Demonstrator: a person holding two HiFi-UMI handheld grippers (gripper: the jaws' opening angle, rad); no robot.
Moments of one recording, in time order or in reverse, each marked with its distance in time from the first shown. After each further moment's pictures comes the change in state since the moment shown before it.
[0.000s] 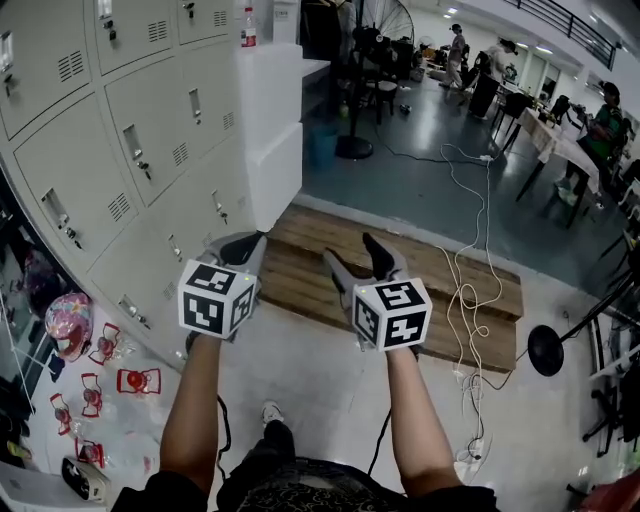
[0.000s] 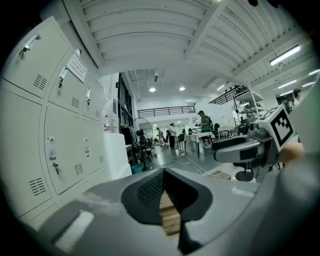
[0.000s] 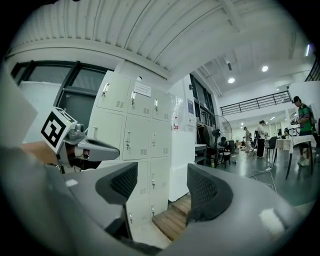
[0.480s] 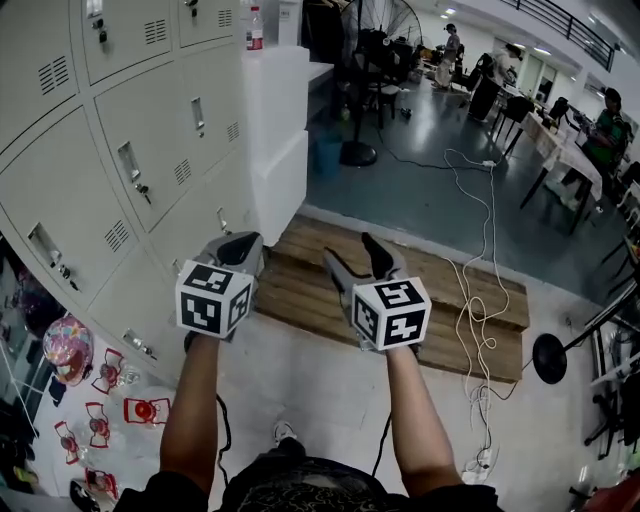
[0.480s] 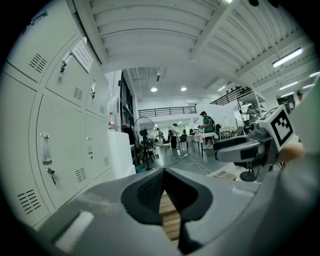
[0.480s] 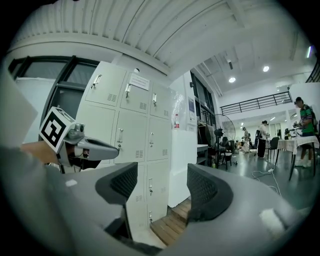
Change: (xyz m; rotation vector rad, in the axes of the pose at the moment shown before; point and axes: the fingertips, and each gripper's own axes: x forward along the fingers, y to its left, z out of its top) left arm 0.055 0.111 0.002 -0.010 -0.004 -0.007; right arm 0.119 0.002 0.015 -0.007 0.011 -0.015
